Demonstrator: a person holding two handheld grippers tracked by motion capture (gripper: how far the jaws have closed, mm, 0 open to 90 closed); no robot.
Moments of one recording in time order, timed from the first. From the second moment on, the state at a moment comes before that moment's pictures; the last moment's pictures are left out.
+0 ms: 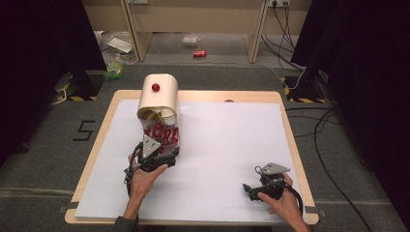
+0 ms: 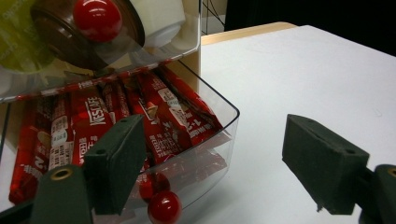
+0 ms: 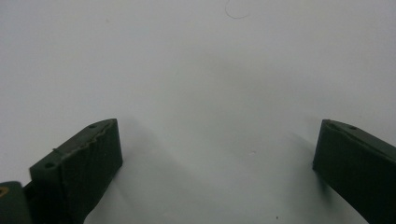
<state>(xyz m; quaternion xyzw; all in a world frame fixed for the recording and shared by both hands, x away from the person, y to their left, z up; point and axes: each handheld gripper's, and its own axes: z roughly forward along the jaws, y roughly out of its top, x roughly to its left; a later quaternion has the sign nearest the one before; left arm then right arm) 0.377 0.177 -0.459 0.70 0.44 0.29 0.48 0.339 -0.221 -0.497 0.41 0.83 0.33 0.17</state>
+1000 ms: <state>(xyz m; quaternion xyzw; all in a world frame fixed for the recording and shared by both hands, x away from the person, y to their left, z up) 0.358 0.175 -0.472 0.74 0.45 0.25 0.44 0.339 -0.221 -0.497 0.41 0.83 0.33 0.17</state>
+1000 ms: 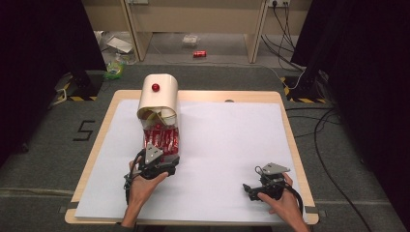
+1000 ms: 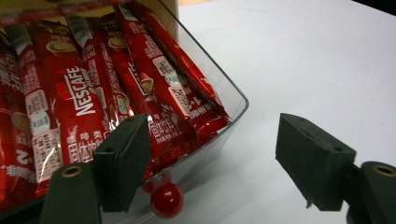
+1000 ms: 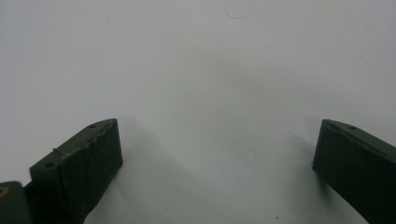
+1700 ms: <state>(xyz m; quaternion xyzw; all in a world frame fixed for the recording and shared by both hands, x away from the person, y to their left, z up) 0.336 0.174 -0.469 0.76 0.45 0.24 0.41 0.339 -0.221 -0.498 0.41 0.83 0.33 0.17</state>
